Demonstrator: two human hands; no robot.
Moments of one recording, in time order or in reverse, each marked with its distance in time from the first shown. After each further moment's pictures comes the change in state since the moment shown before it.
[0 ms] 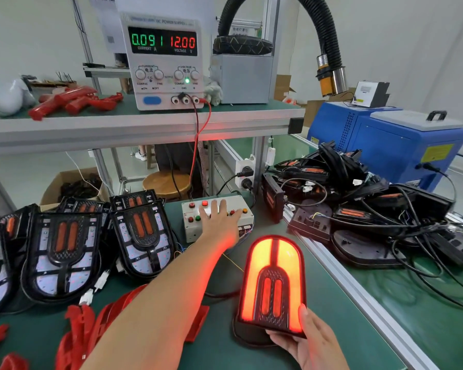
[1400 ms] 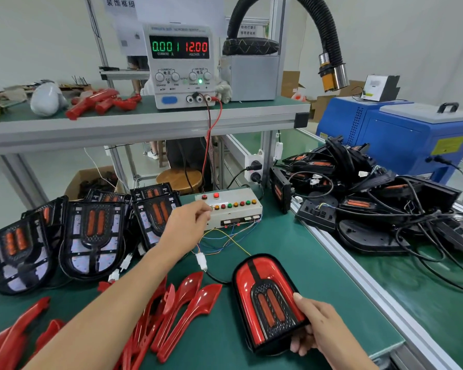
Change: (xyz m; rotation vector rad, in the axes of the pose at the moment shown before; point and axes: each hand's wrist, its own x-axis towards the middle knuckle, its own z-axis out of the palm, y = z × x) left_hand -0.121 -0.080 -0.043 -0.725 0.424 -0.001; right_hand -0.019 -0.014 -0.010 -0.553 -0.153 0.051
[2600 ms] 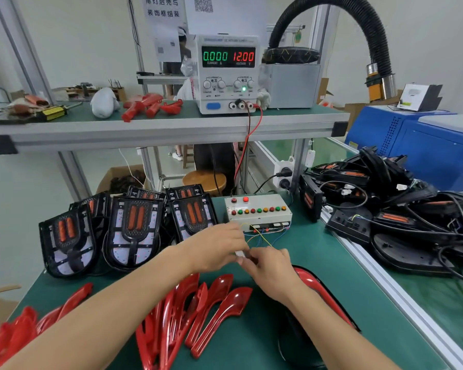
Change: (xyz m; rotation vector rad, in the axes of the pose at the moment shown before) left_hand -0.018 -0.021 -0.030 0.468 -0.474 0.780; right_hand 0.099 -0.073 0.117 -1.105 0.011 -0.460
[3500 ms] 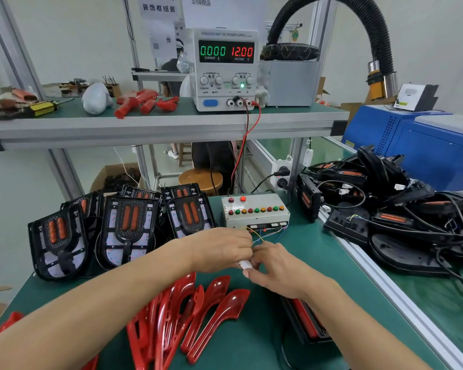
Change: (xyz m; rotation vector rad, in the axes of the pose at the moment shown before) left_hand 0.011 -0.001 -0.006 0.061 -0.050 0.248; right_hand 0.003 0.025 -0.025 -0.037 -0.148 -0.355
